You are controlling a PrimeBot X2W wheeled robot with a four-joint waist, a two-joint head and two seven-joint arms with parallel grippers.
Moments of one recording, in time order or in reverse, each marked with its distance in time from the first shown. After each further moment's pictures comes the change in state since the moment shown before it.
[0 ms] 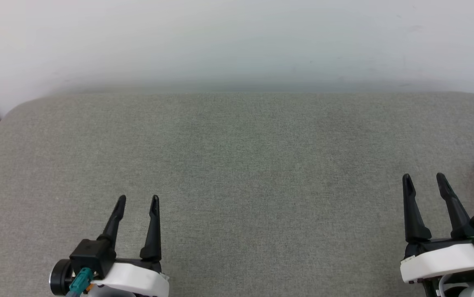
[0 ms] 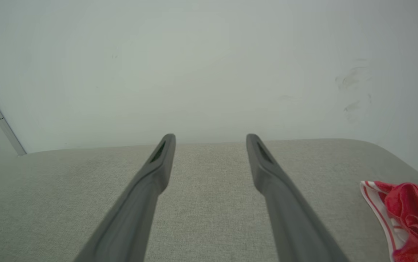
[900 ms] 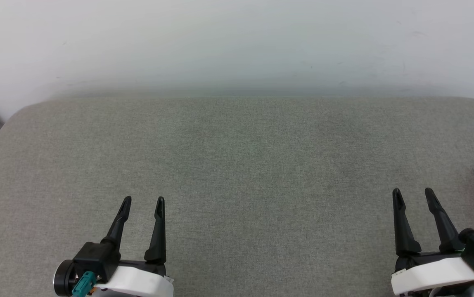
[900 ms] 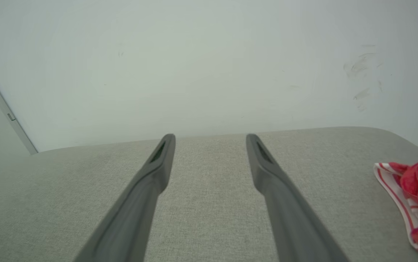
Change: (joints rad) left arm 0.022 -0.012 -0.014 -0.022 0.000 -0.011 0.000; right arm 0.040 0.009 0.039 0.063 0.031 0.000 -0.076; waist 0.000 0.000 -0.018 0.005
